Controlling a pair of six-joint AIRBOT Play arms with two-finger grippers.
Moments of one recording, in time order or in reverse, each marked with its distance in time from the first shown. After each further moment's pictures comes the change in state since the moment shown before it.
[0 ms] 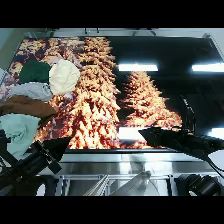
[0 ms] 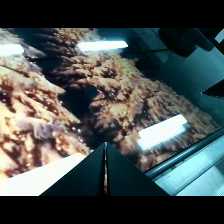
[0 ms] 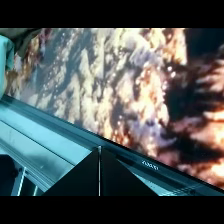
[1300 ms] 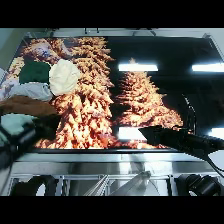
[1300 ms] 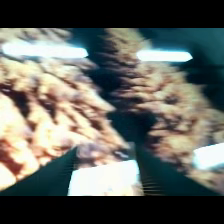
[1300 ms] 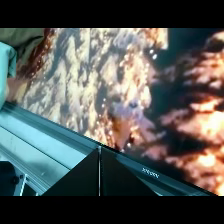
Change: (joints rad) left arm 0.000 -0.494 0.228 0.229 0.293 0.002; right arm 0.000 0.000 0.000 0.000 -0.029 -0.003
